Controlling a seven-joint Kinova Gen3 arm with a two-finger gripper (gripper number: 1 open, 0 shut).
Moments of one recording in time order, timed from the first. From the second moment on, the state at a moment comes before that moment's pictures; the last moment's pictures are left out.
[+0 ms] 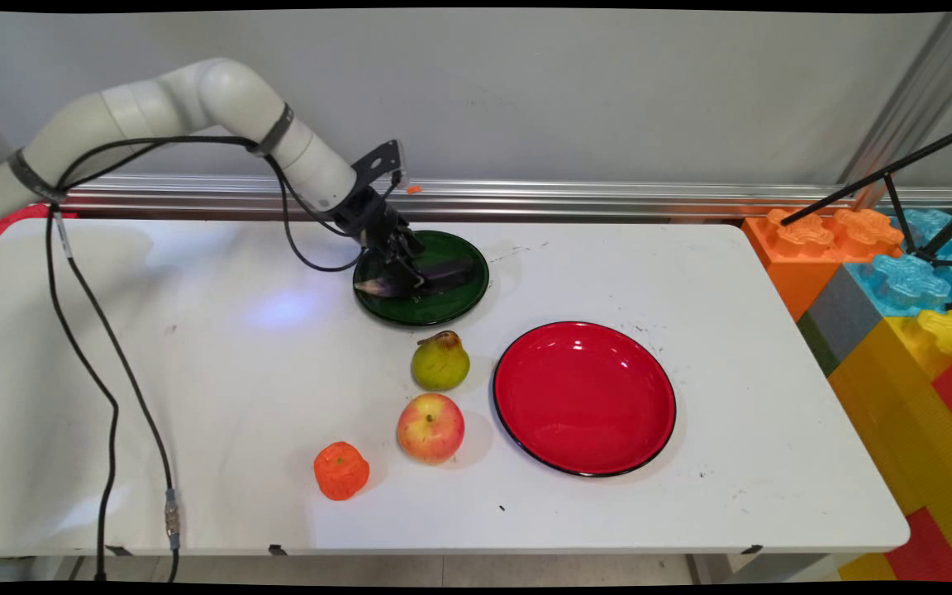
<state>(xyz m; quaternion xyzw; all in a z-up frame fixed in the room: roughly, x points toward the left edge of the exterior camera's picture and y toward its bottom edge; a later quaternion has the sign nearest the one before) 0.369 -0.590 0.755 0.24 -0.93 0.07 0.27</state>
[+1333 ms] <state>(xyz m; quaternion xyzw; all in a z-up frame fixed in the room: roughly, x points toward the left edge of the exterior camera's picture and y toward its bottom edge) 0.355 -0.594 0.755 0.23 -0.93 0.06 0.27</state>
